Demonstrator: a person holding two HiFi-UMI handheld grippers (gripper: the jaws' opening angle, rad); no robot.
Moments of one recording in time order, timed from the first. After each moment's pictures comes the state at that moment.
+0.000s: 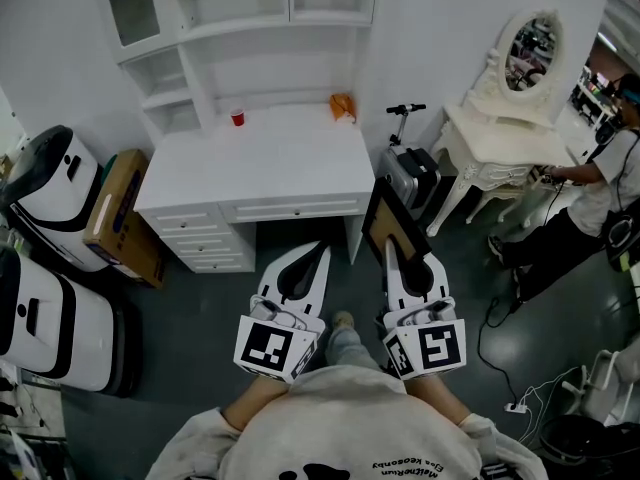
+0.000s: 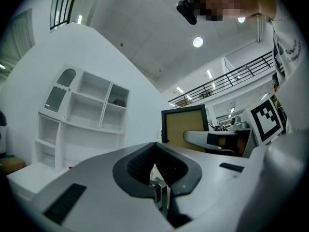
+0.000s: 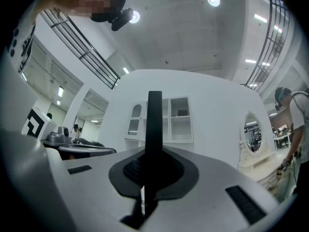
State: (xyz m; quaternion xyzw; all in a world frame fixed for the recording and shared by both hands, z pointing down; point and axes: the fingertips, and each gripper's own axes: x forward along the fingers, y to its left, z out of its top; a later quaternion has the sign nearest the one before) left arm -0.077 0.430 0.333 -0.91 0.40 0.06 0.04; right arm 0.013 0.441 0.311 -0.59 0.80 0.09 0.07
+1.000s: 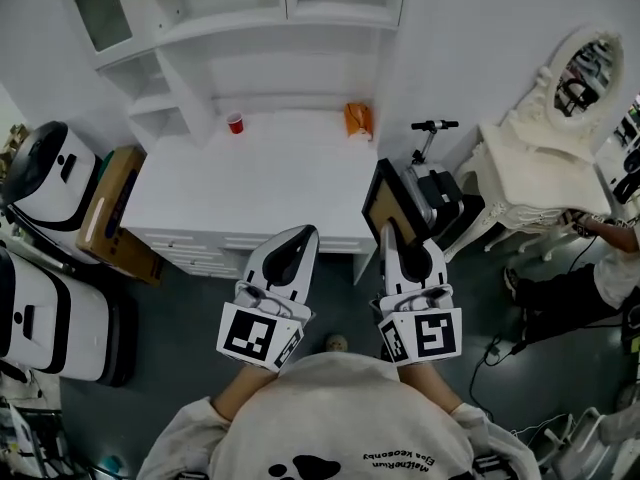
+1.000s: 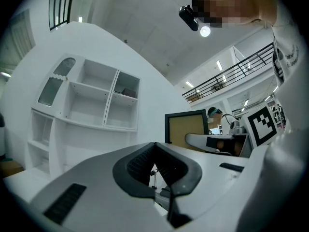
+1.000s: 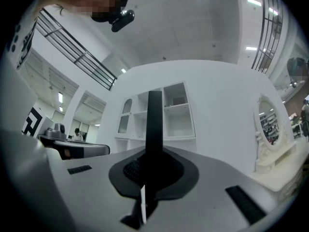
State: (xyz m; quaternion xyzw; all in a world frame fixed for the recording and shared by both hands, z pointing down) left arm 0.001 0.151 0.331 -0.89 0.46 0.05 0.04; right arm 0.107 0.145 0.318 -0.55 0.83 0.07 0.09
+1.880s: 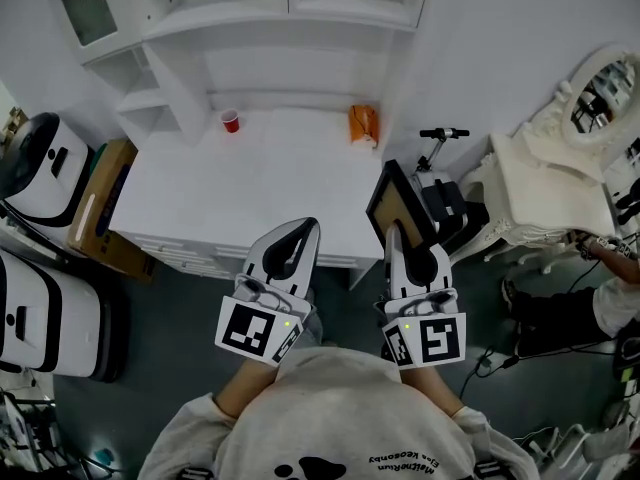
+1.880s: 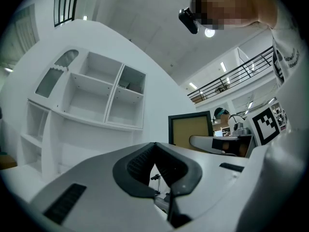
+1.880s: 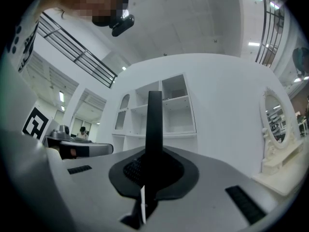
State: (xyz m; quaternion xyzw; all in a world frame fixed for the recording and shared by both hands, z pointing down) left arm 0.005 0.043 0.341 -0.88 0.47 0.06 0.03; right arm 0.115 0.043 0.329 -0.53 0.84 0.06 0.08
